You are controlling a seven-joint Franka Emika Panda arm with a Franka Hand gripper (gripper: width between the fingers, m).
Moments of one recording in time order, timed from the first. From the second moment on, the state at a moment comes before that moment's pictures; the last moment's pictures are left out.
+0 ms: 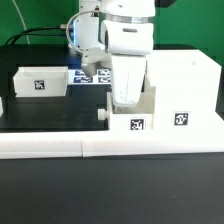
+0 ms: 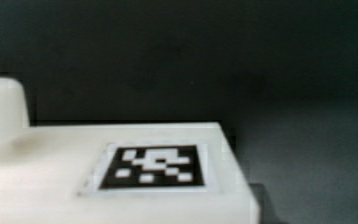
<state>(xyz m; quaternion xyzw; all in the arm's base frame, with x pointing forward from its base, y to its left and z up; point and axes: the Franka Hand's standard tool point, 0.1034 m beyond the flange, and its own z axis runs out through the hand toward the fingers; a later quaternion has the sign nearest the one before) 0.543 0.013 0.012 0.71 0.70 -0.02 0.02</state>
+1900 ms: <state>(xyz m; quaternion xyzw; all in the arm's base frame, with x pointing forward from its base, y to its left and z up) 0.542 -0.012 0.068 0.73 0.68 -0.04 0.02</state>
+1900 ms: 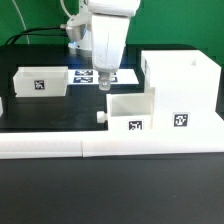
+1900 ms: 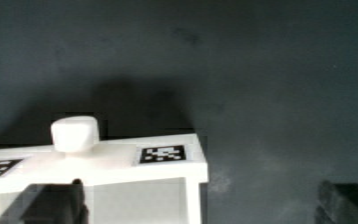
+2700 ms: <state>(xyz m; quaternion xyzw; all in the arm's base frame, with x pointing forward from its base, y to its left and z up) 0.538 -0.056 0.024 0.71 0.70 0.02 -0.06</state>
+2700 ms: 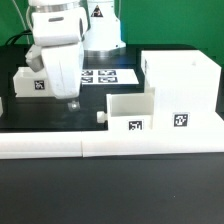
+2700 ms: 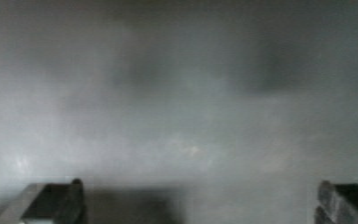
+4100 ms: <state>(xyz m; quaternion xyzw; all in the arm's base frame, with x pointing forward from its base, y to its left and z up) 0.577 -0.039 0.026 0.69 0.72 -0.01 -0.06</state>
